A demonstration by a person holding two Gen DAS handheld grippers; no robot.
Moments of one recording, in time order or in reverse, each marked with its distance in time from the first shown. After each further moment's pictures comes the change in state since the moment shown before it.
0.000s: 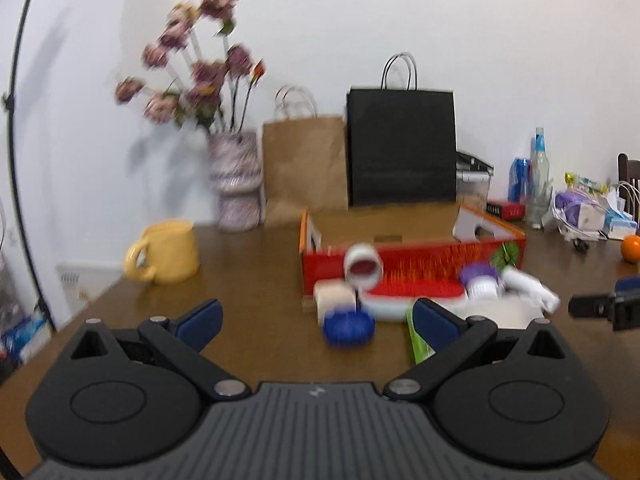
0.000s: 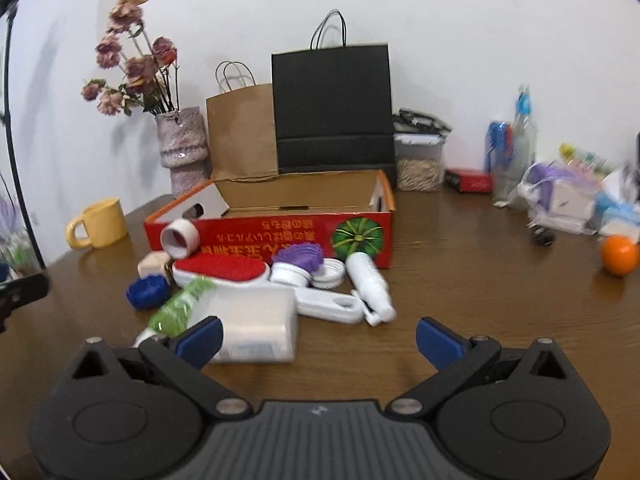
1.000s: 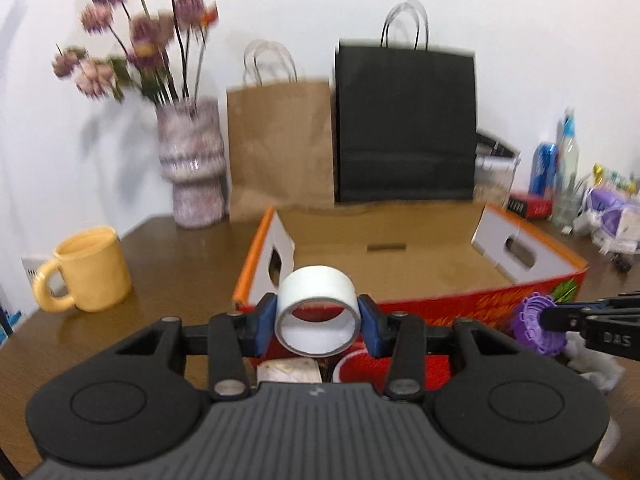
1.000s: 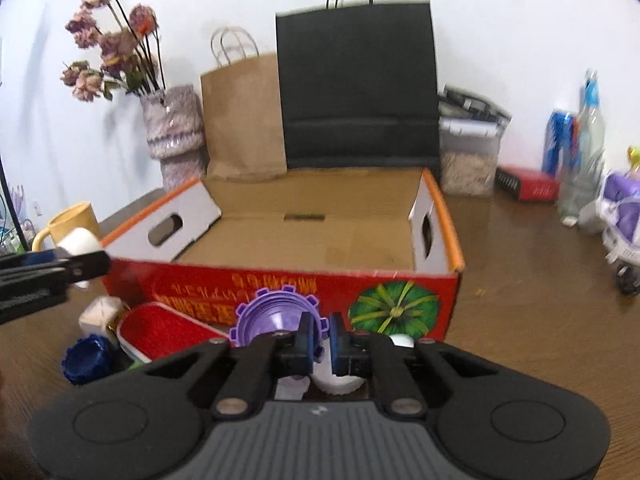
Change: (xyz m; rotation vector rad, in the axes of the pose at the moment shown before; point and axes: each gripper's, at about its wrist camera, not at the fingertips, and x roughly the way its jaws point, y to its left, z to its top) left arm 0.146 -0.027 0.041 -0.023 0.087 -0.028; right arm 0.128 -0.002 0.062 -0.044 0.031 0.043
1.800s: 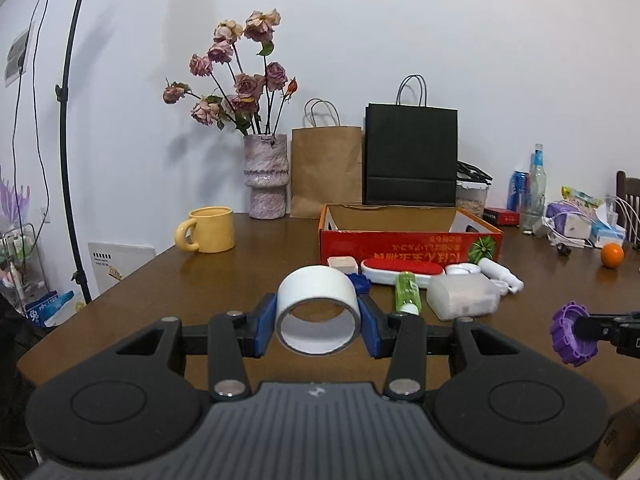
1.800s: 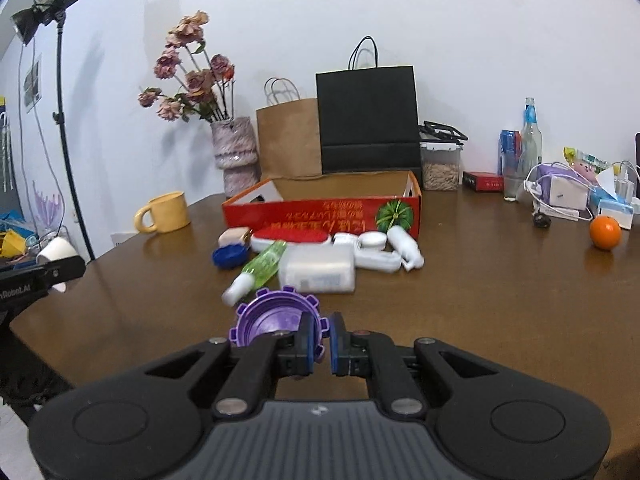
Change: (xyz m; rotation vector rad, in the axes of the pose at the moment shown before) left arm -0.272 0.013 -0.096 -0.058 -0.073 0.083; right arm -0.248 0.060 -0.139 0.013 -0.084 0.015
